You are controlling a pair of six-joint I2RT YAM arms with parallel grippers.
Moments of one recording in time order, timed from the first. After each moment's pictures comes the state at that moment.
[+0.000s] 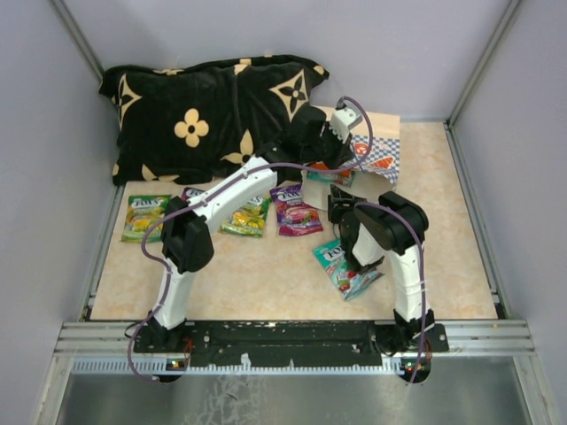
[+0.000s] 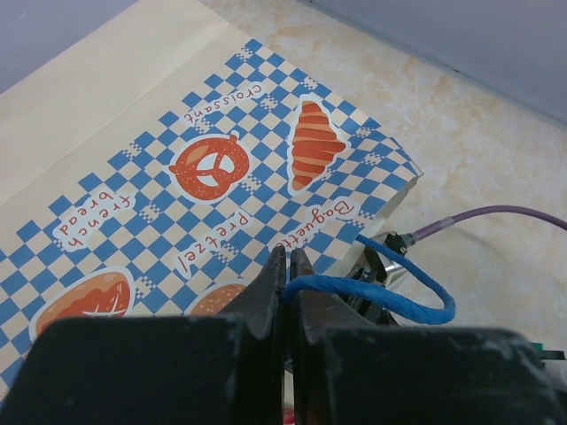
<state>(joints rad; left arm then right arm) -0.81 2.13 2.04 -0.24 0.25 0.03 0.50 2.10 0.49 1.44 0.49 1.72</state>
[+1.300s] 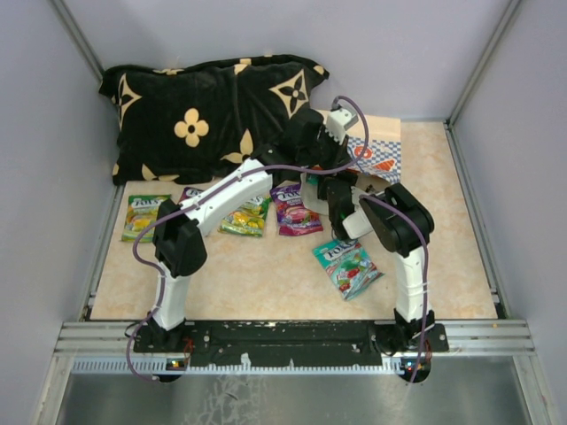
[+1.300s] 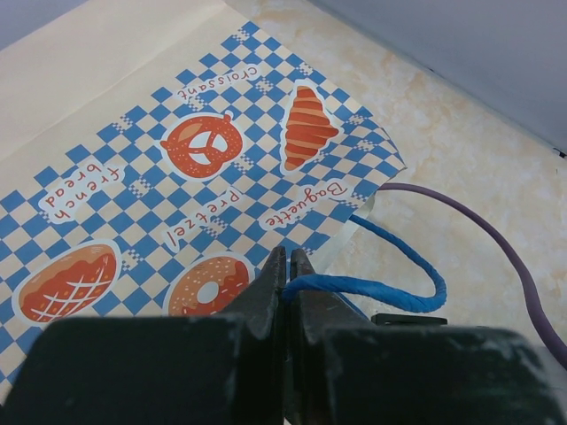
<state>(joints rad) -0.82 2.06 1.97 -0.26 0.24 -0.06 0.47 2.10 0.85 1.05 0.50 1.82</state>
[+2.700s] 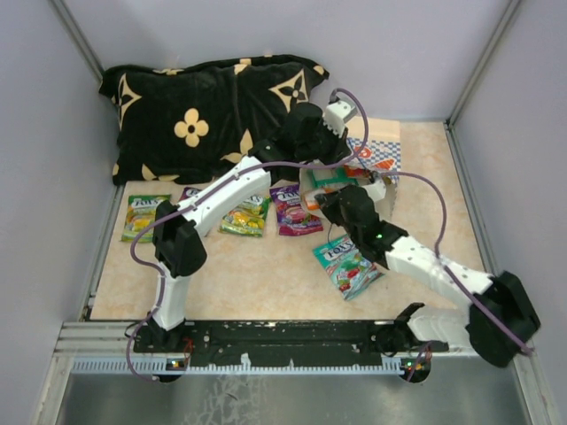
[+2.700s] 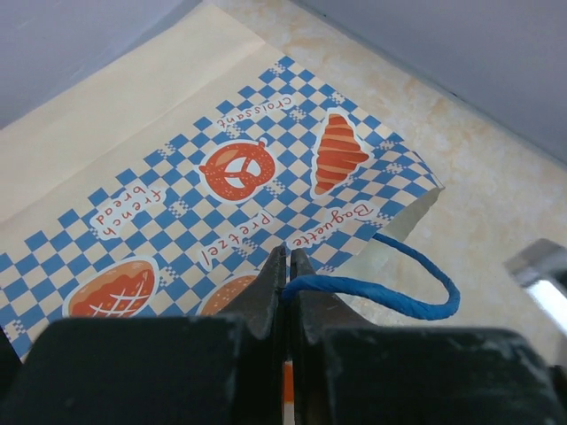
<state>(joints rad) -0.82 2.06 2.03 -0.29 0.18 -0.05 0.68 1.16 0.71 0.04 0.38 1.24</state>
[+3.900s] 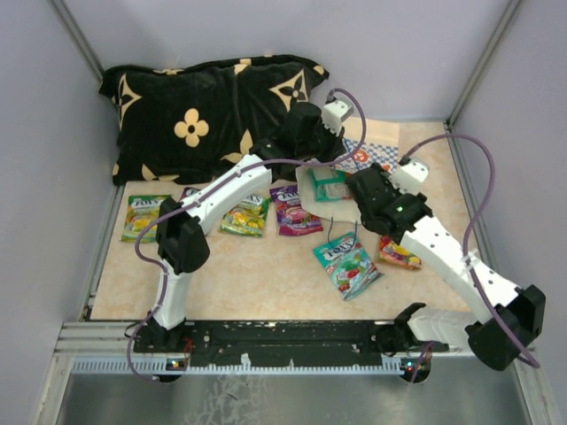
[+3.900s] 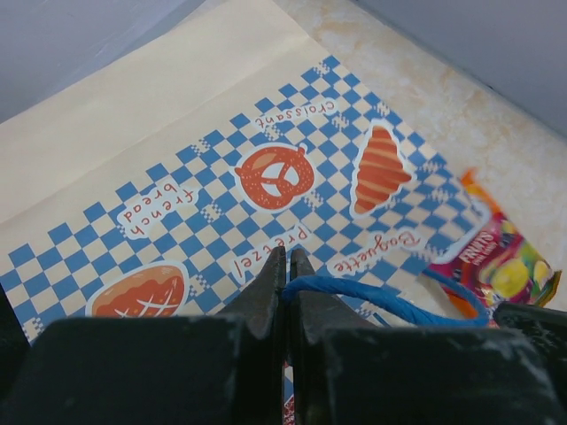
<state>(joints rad) -0.79 2.09 2.05 -0.30 0.15 -0.03 0.62 1.13 1.11 -0.90 0.89 1.08</state>
